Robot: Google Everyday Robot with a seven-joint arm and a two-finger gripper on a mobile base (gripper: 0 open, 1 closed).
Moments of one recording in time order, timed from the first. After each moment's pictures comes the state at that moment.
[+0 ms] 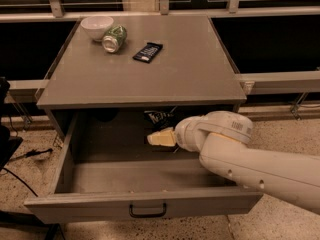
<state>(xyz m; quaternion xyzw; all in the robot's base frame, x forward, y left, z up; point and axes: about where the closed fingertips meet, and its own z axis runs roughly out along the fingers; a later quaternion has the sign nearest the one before) 0.587 -0.059 0.723 -0.21 0.87 0.08 0.43</state>
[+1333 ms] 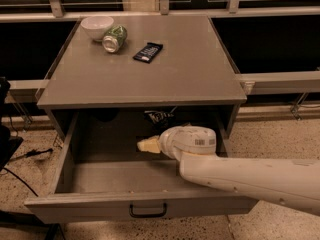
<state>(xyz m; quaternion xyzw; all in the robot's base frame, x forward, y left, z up) 0.612 -0.023 0.660 -0.20 0.87 0.06 0.44</state>
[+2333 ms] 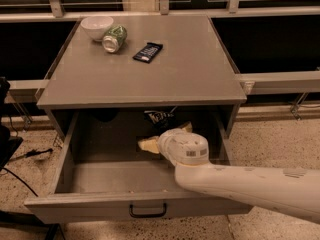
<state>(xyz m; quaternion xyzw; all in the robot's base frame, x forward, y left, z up) 0.623 -0.027 0.653 -0.19 0.86 0.02 0.48</state>
